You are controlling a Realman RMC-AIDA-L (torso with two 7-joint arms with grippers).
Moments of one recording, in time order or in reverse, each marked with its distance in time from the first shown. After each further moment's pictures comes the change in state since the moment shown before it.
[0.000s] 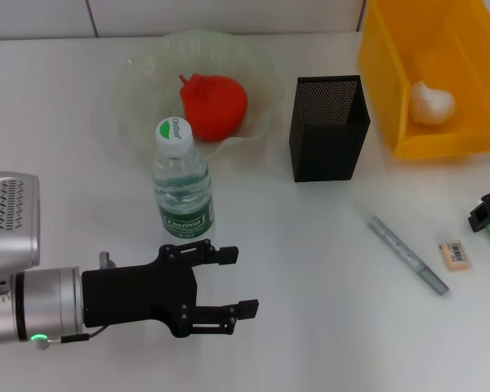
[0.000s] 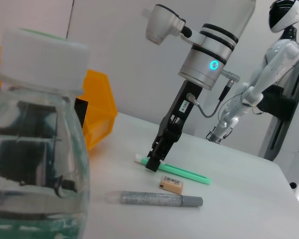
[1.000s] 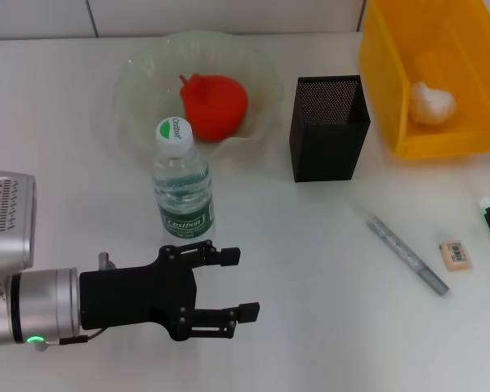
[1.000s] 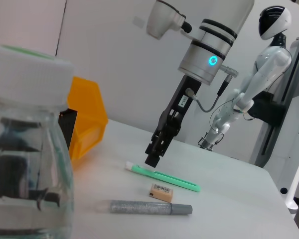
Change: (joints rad) left arm 0.005 0.002 -0.002 0.009 0.000 0.037 -0.001; right arm -0.031 0.007 0.004 -0.141 -0.051 -0.093 0.009
